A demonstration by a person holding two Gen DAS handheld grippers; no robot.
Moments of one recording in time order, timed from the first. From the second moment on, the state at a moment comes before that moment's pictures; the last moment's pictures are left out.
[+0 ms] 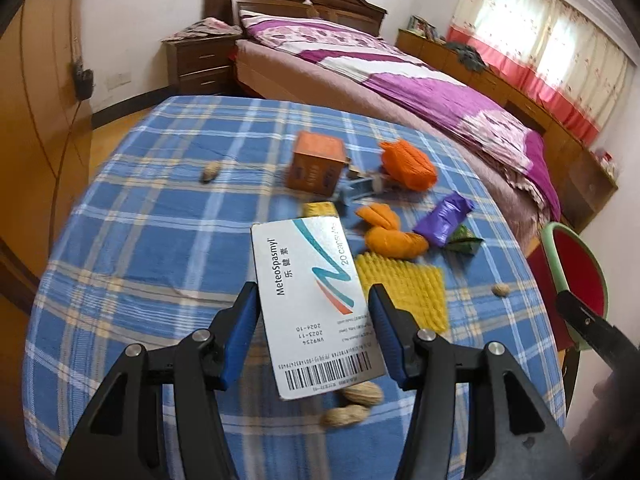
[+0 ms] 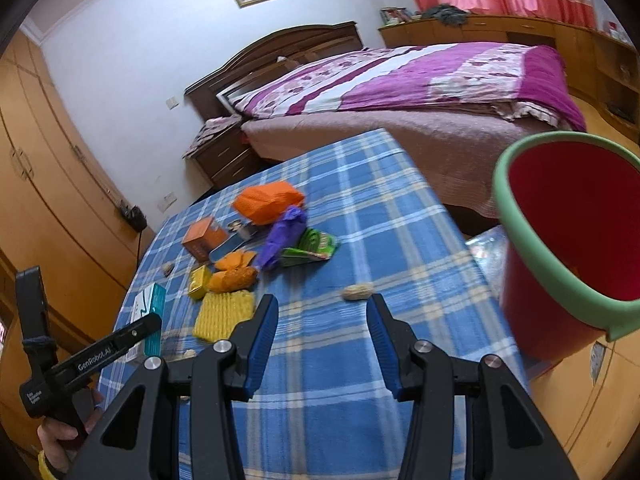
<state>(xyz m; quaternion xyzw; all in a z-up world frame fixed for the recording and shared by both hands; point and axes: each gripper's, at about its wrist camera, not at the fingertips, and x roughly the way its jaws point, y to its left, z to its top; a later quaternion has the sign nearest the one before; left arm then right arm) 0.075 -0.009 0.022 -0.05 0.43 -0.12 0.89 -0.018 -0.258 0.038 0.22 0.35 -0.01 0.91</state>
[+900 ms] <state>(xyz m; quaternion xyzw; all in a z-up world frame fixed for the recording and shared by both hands) 0.087 0.031 -0.004 -0.08 0.44 -0.09 0.89 0.050 -0.167 -0.001 0.15 0.43 0.08 0.89</state>
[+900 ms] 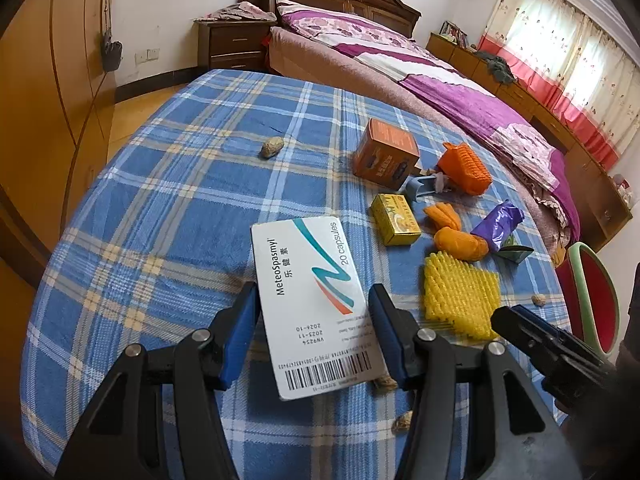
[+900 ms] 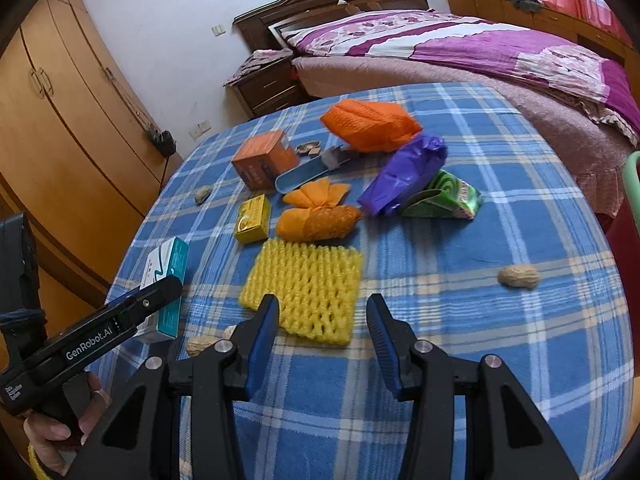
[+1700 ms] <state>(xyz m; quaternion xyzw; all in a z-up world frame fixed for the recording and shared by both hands) 0.084 0.021 -0.003 -0.08 0.44 -0.09 0.89 0.031 -0.169 0.001 0.16 0.40 0.10 0.90</state>
